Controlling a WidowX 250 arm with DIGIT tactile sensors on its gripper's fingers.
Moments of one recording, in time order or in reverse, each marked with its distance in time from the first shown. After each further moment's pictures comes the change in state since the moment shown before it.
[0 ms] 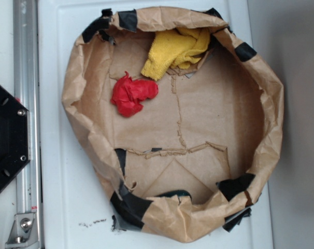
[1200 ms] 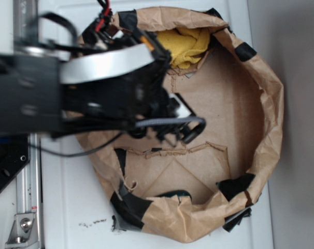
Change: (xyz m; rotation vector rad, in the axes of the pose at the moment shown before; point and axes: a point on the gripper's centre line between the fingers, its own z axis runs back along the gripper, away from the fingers) arm 0.126 0.051 -0.129 0.200 -0.344 0.659
